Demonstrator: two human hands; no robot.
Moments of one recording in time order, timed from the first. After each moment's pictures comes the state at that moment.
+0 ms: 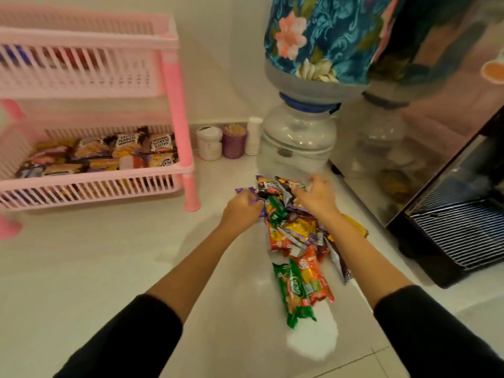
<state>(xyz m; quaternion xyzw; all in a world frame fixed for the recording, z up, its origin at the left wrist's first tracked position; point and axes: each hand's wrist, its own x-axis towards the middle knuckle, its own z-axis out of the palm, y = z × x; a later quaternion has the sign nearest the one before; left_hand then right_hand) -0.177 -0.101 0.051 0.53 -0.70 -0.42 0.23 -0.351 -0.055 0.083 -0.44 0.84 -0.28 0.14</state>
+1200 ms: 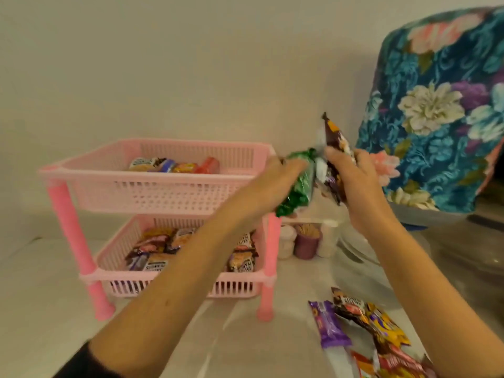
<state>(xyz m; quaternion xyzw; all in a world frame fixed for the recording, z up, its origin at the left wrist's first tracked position) -0.054 -0.164 0.317 0.39 -0.66 -0.51 0.38 -0.208 -0.143 0.312 -0.49 0.45 -0.68 0.30</state>
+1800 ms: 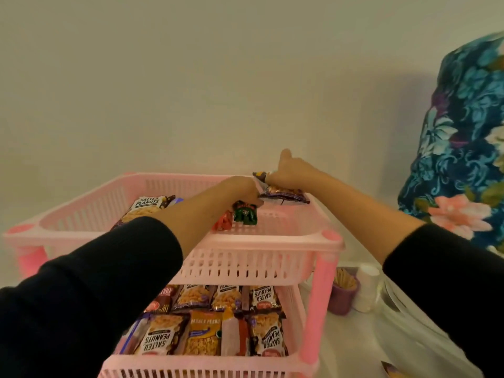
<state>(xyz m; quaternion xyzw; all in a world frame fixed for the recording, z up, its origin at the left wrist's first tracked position) -0.006 -0.384 0.348 0.60 -0.79 -0.02 -0.08 -0.121 -0.383 0.360 -0.70 0.68 -0.20 0.05</state>
